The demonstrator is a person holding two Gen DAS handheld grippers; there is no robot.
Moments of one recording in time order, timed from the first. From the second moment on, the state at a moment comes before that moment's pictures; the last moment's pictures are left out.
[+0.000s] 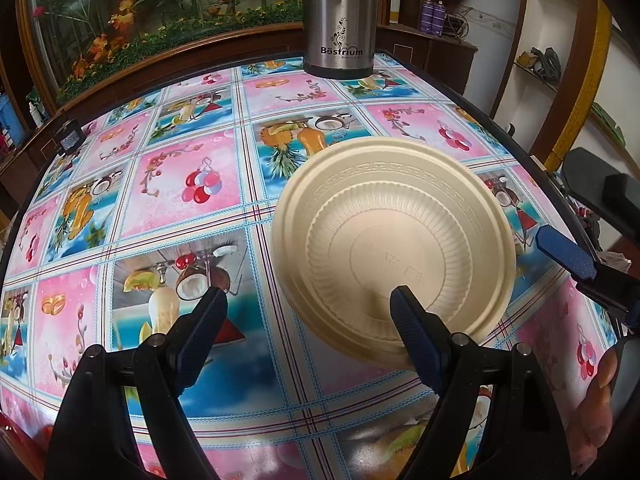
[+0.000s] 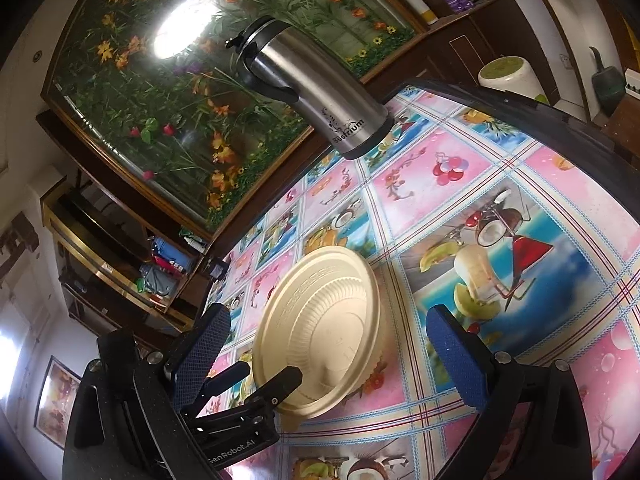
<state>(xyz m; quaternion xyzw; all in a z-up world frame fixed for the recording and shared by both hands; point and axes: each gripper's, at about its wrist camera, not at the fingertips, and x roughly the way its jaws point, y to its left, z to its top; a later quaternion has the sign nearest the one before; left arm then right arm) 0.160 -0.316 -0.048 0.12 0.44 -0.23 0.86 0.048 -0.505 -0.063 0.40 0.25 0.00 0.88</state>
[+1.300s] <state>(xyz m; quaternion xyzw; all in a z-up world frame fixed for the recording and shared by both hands) 0.160 -0.318 -0.059 0.13 0.45 -0.23 0.85 0.054 -0.497 -0.068 0.39 0.28 0.02 0.88</state>
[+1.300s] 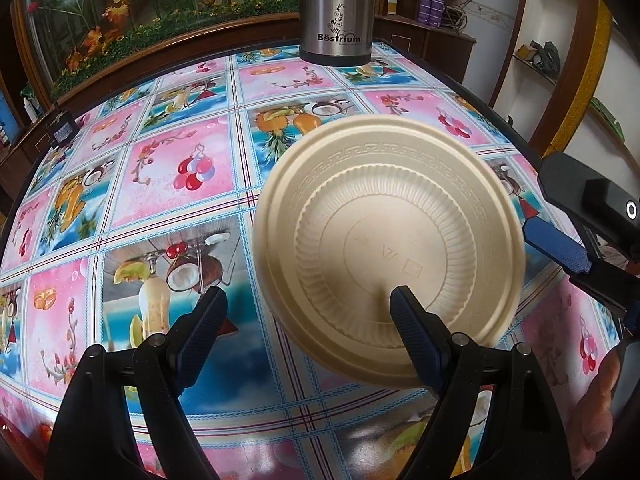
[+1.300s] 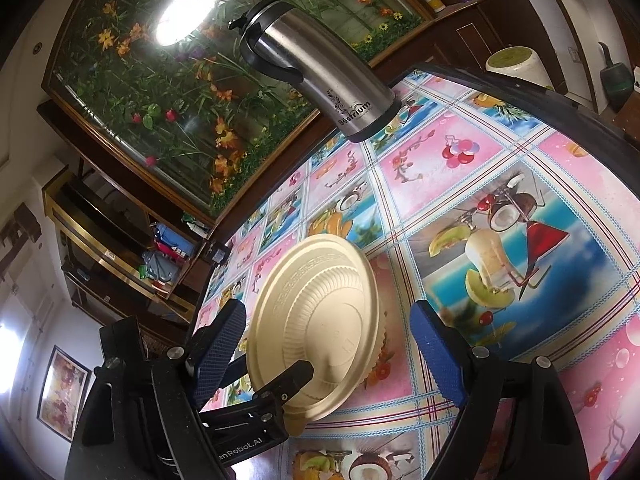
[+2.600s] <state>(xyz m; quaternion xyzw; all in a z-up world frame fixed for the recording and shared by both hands) 0.161 -0.304 -0.070 0.08 0.47 -0.24 0.85 0.067 -0.488 -0.088 0.36 0.35 -0.02 0.87</state>
